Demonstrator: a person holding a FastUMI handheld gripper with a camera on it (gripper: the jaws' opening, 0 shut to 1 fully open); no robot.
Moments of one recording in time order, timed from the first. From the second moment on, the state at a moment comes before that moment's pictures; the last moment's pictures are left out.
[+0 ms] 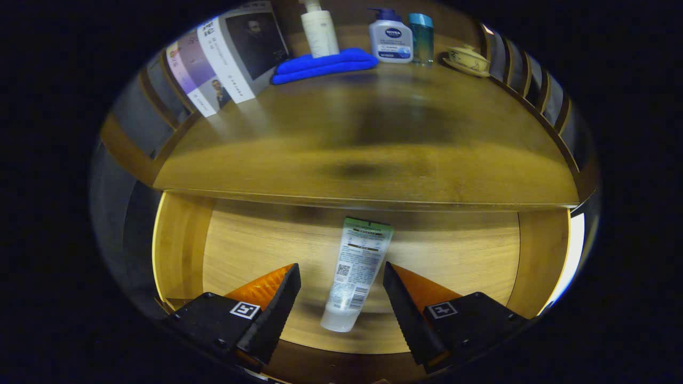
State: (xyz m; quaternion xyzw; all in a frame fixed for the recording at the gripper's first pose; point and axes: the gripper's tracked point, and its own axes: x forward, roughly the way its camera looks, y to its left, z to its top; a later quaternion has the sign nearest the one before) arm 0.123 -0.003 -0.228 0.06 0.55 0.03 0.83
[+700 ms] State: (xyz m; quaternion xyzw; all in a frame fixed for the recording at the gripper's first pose) arm 0.106 0.000 -0.251 0.03 0.59 0.05 0.80
